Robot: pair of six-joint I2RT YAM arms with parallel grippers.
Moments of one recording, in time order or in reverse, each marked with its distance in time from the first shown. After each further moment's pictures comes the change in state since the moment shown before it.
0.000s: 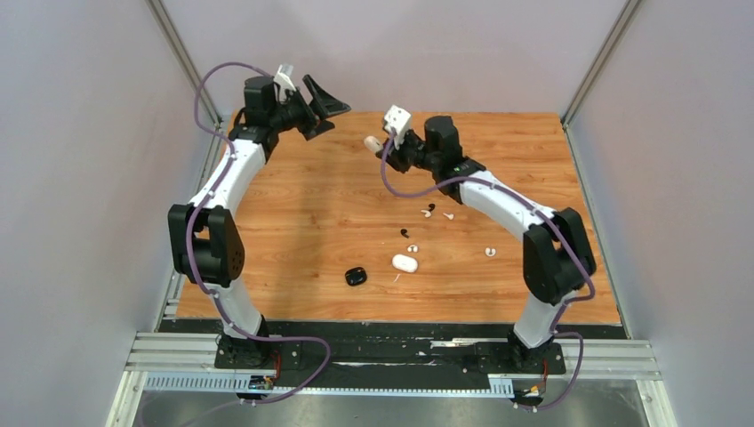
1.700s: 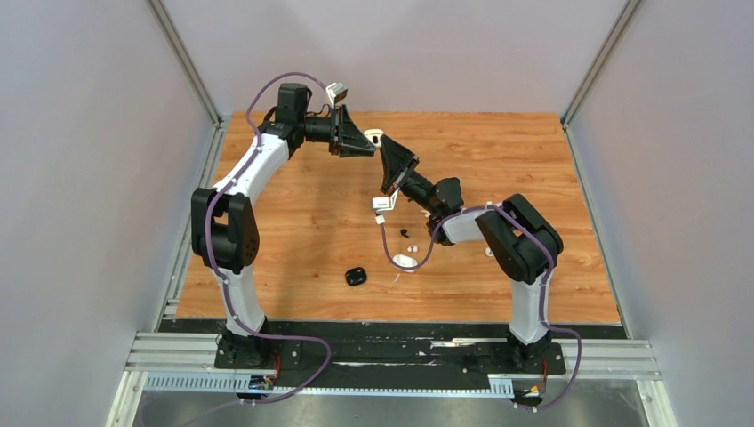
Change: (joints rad) left arm -0.082 0.143 0.140 -0.201 0.608 0.109; right arm 0.057 0.153 -0.519 1.393 0.010 -1.377
